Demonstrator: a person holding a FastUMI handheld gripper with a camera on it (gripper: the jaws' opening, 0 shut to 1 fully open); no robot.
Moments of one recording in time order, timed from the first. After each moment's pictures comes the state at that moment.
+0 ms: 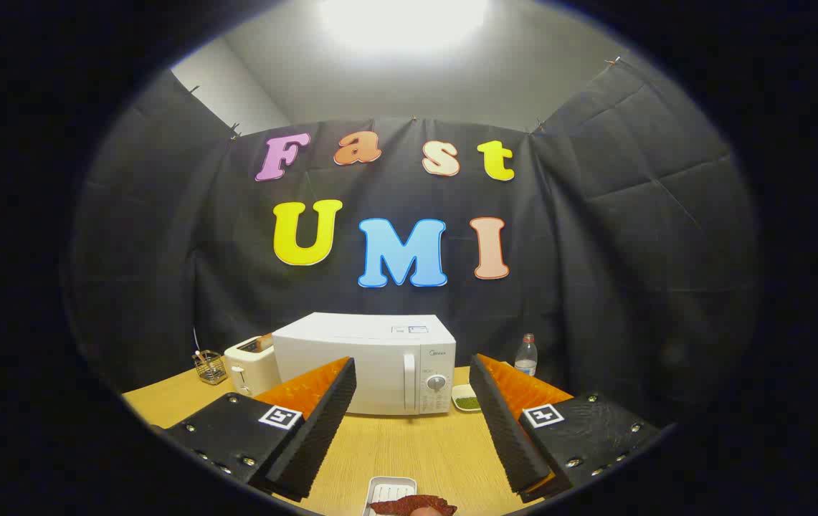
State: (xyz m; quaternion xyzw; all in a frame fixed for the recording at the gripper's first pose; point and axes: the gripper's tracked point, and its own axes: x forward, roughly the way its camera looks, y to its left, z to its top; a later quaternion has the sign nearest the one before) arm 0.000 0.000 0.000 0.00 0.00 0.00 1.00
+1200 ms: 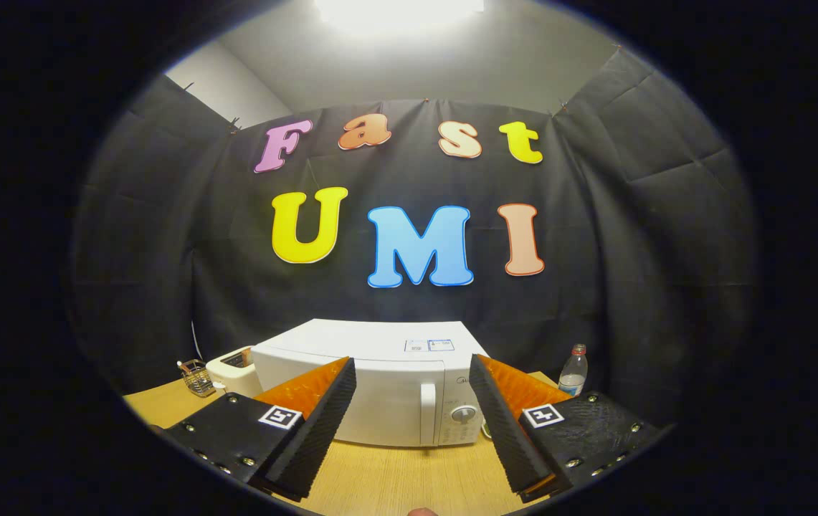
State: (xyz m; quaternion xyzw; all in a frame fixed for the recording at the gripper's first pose) arm 0.162 0.015 -0.021 0.01 0.02 0.05 1.00
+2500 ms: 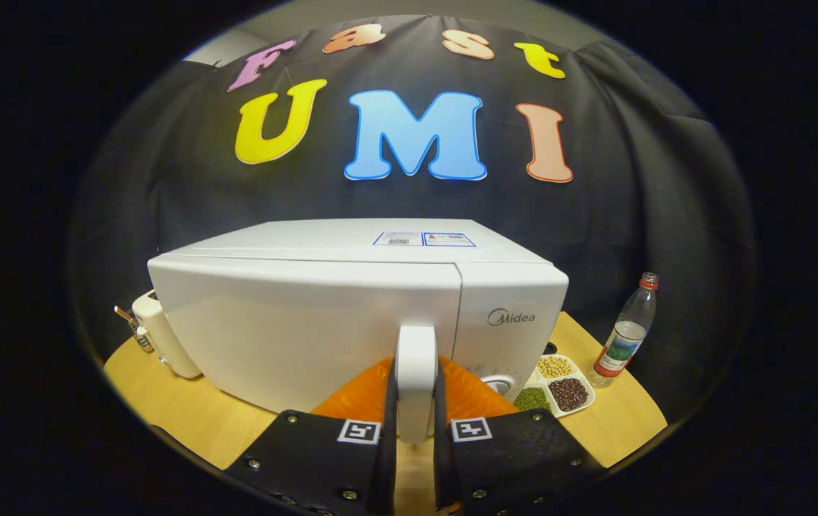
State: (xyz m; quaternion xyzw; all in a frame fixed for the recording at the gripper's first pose) arm 0.295 0.009 -0.169 -0.03 0.18 0.05 0.98
